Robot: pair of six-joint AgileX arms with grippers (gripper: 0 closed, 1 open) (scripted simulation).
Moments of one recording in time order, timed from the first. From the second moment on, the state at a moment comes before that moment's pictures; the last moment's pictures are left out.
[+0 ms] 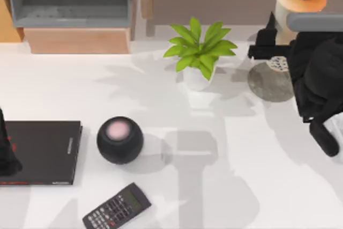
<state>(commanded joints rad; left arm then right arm) 0.00 0.00 0.00 0.00 0.00 0.00 0.39 1.98 0.71 1.28 0.42 0.01</state>
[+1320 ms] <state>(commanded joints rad) 0.00 0.00 0.00 0.00 0.00 0.00 0.39 2.11 0.70 1.42 0.43 0.00</state>
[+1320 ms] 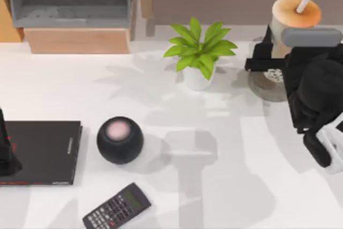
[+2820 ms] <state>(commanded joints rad) 0.00 0.00 0.00 0.00 0.00 0.00 0.42 2.07 0.59 1.48 0.47 0.00</state>
